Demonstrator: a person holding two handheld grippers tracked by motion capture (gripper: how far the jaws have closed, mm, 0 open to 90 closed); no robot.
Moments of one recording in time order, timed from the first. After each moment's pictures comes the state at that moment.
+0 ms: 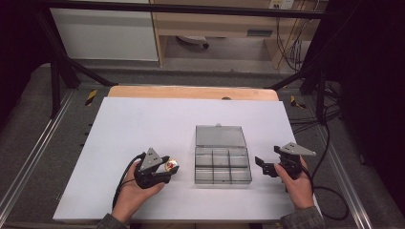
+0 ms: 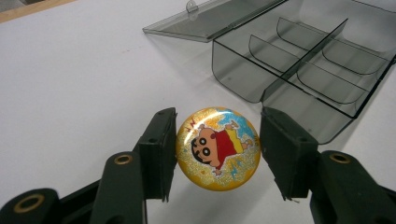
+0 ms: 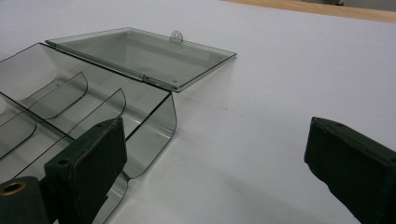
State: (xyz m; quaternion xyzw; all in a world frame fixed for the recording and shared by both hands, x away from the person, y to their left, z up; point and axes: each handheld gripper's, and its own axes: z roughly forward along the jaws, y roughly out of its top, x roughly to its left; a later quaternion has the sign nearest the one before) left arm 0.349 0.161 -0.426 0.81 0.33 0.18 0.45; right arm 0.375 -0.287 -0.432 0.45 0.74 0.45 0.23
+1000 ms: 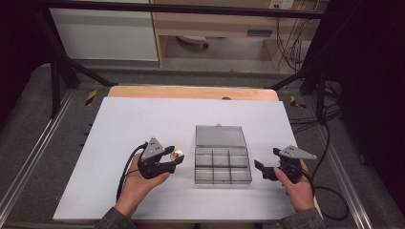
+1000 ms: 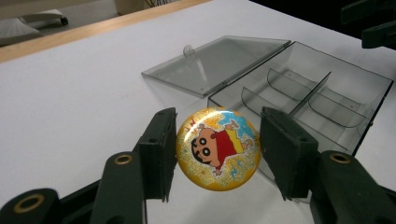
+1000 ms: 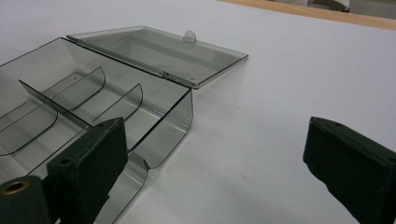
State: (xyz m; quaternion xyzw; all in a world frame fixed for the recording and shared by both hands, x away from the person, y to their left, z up) left arm 0.368 0.146 -0.396 0.79 0.32 0.18 0.49; right arm 0.363 -0.283 -0.428 0.43 0.75 0.45 0.23
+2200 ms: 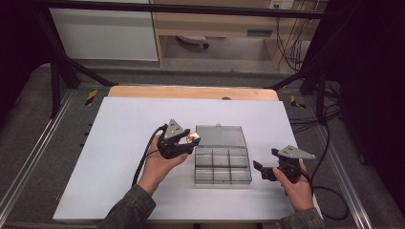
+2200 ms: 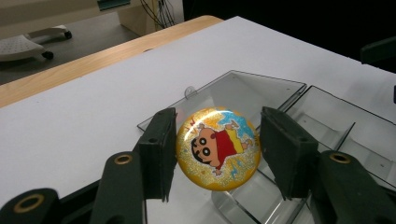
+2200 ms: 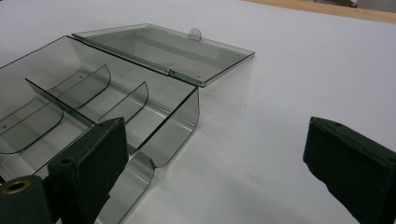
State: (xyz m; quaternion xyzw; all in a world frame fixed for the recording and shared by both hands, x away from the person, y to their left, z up) left arm 0.413 0.098 -0.381 0.79 0.32 0.19 0.49; right arm 0.363 -0.281 -0.429 0.43 0.75 0.46 0.22
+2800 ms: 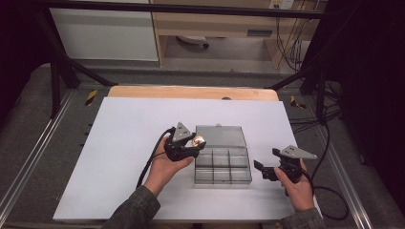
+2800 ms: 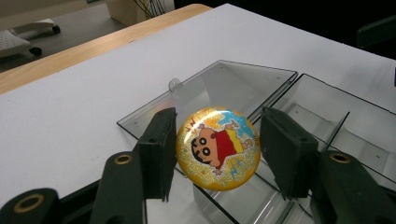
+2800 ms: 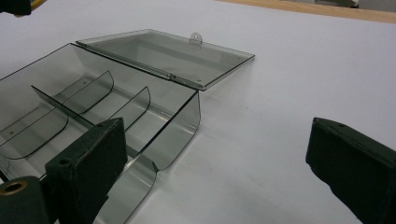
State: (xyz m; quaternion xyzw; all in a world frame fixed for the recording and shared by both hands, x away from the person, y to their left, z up) left arm 0.413 0.080 -0.392 0.80 0.31 0.18 0.47; right arm 0.363 -0.283 -0.428 0.44 0.74 0.46 0.21
